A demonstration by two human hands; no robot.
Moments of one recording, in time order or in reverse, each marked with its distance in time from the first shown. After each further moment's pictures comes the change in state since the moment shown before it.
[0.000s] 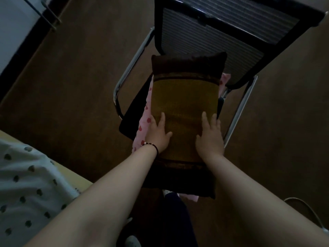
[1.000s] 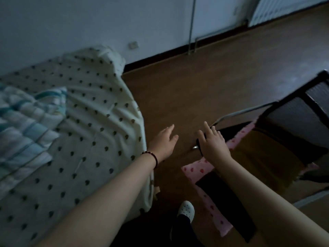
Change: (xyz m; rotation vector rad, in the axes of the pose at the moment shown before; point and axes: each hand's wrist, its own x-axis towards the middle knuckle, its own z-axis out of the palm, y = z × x) left_hand -0.312 -0.214 -0.132 -0.525 0.555 -0.195; right_hand -0.198 -0.298 0.023 -0.583 -0.249 -0.798
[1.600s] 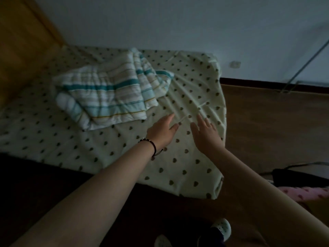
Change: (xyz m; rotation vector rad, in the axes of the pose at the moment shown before) left_hand -0.328 -0.289 -0.210 -0.116 0.506 -0.215; right_hand -0.186 -0.413 0.117 0.097 -0.022 -0.474
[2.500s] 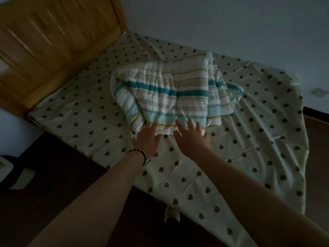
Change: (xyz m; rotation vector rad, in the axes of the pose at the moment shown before) left_hand 0.067 -0.382 -0.219 0.122 0.189 -0.395; right_hand 0.172 -0.357 0.239 -0.356 -0.241 -0.296
